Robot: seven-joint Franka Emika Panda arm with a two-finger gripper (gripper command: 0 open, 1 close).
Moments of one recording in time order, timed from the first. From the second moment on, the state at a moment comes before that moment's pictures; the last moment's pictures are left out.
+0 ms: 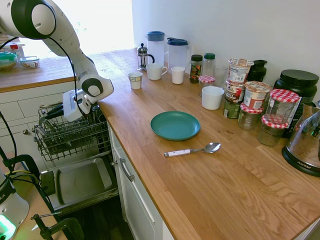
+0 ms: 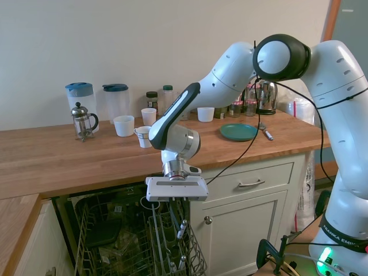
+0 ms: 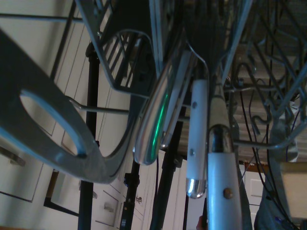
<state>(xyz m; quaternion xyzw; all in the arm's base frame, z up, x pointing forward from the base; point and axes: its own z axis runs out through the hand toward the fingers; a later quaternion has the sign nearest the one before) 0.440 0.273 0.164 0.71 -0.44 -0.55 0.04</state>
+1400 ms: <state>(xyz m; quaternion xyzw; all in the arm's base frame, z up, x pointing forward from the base) 0.440 0.322 0.221 0.74 -0.38 -0.55 0.02</state>
